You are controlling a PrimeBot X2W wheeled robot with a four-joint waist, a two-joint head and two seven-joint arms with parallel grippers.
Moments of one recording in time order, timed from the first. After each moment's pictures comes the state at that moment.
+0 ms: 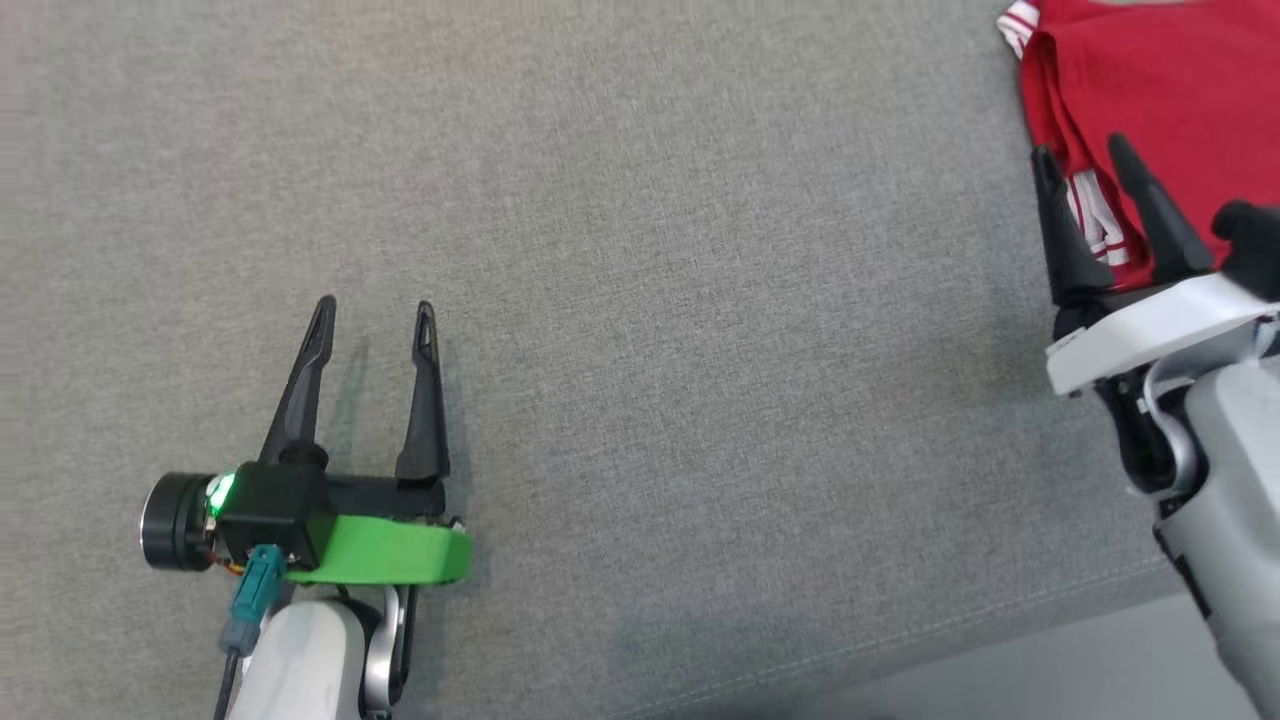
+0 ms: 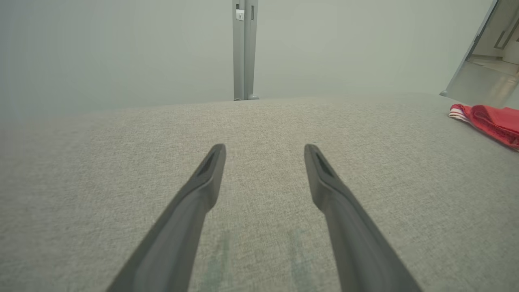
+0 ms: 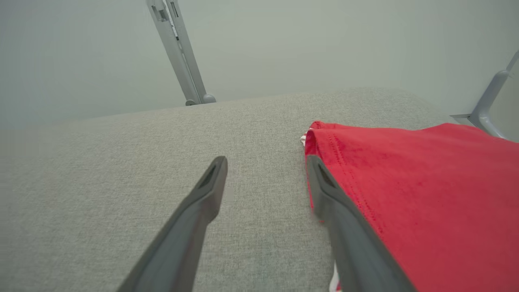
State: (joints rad) left arm -0.21 0.07 -0.19 0.03 -0.12 0.03 -0.26; right arm -0.57 -0.43 0.31 0.38 0.63 0.13 -0.26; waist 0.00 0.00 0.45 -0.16
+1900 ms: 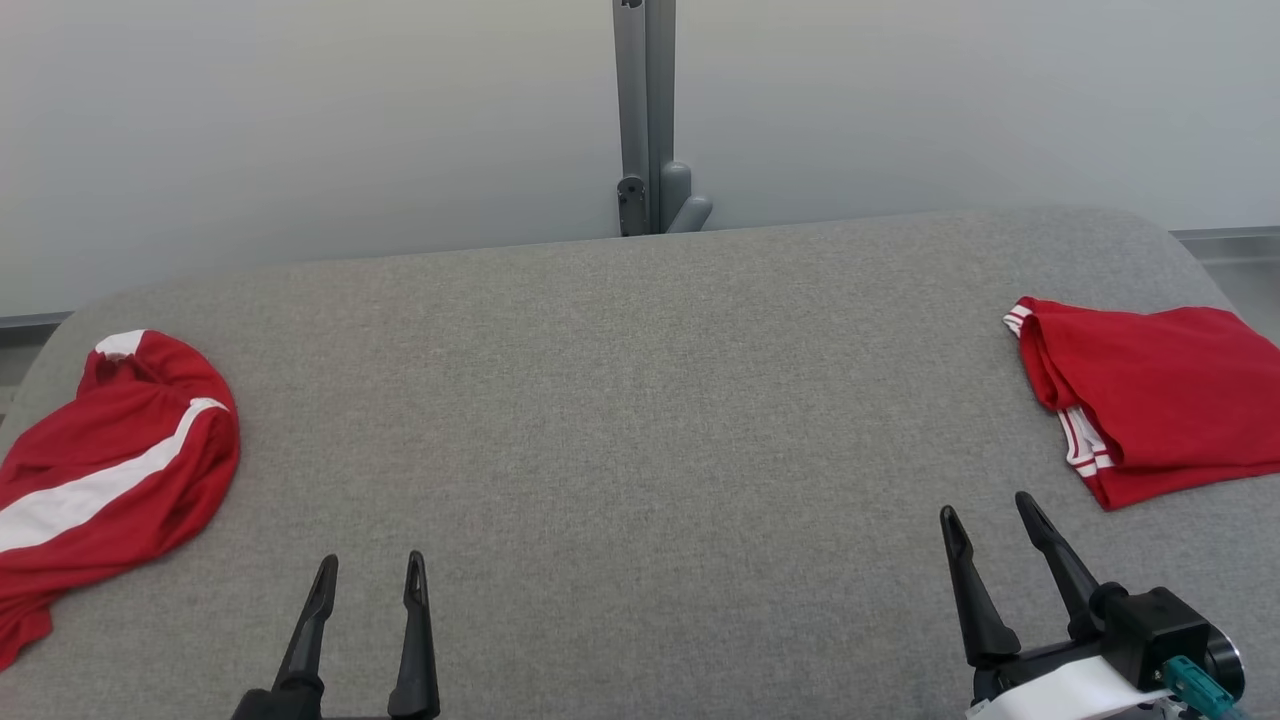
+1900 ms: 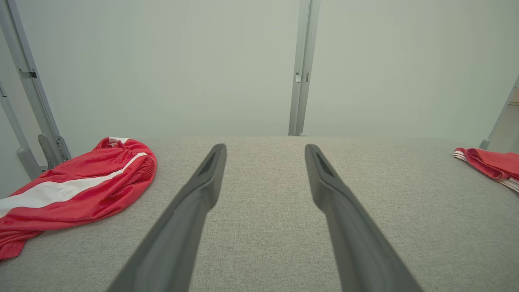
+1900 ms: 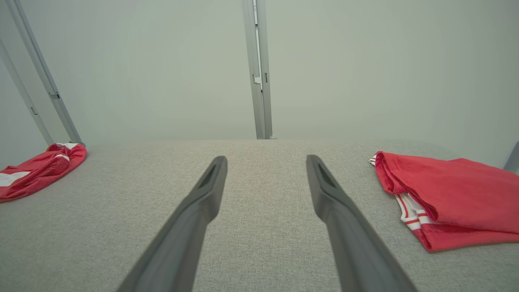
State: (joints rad) left arm 0.20 0.05 -0.13 -0.02 -0.15 0.00 -0.26; right arm 0.12 -0.12 0.10 0.03 0.19 0.13 -0.26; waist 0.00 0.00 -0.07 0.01
